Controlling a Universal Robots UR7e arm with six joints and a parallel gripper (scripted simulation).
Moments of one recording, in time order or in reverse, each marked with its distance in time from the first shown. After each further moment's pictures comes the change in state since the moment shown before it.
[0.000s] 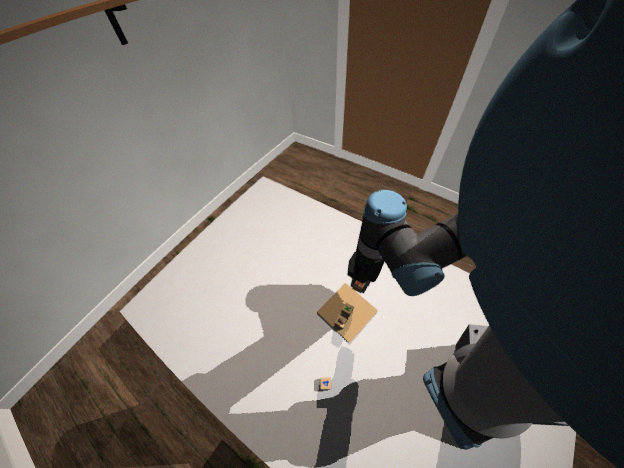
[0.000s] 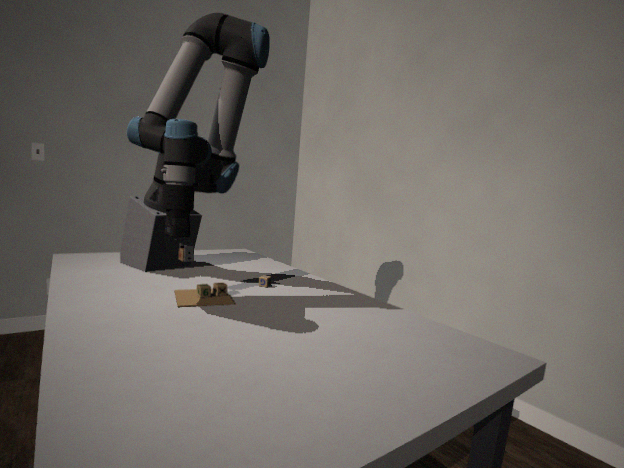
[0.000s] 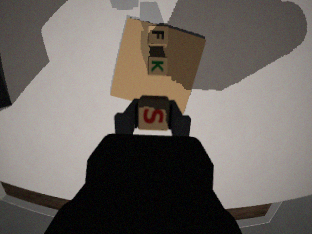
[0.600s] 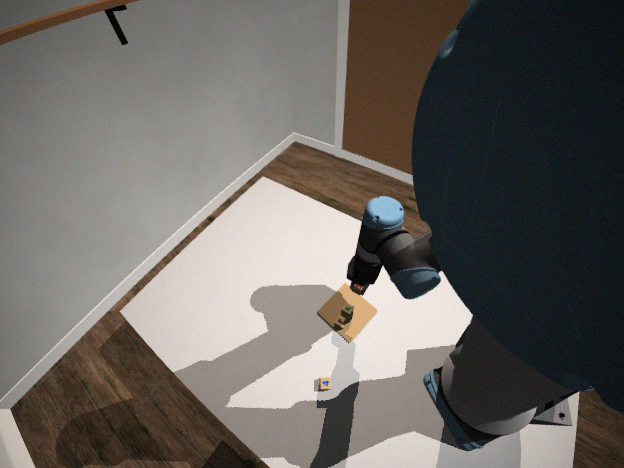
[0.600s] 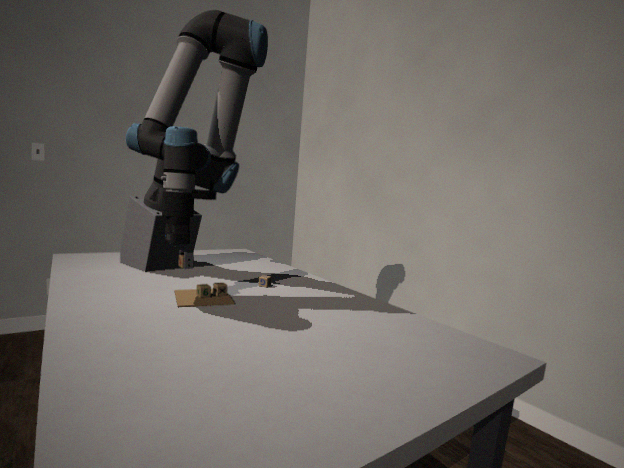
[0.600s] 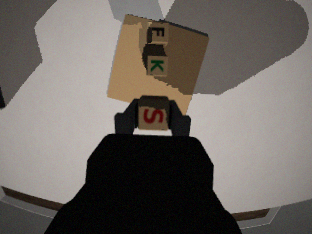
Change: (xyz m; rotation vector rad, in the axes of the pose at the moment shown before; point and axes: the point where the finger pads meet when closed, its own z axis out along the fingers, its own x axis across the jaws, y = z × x) arm 0.000 0.000 0.017 -0.001 0.000 -0.001
